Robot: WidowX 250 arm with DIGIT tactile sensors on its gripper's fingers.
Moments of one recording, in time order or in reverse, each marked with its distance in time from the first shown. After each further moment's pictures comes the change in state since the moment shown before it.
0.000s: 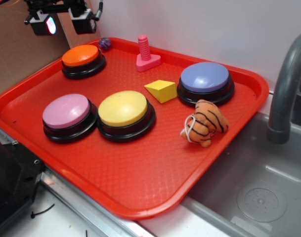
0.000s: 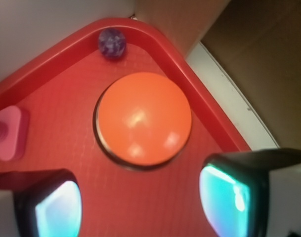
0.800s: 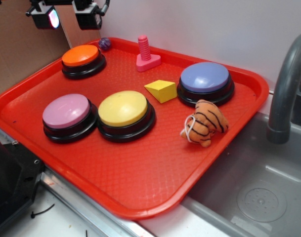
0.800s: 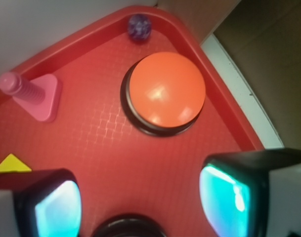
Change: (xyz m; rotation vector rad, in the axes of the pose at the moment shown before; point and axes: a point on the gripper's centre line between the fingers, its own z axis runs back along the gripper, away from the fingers) arm -0.024 -0.024 0.015 0.024 0.057 -0.076
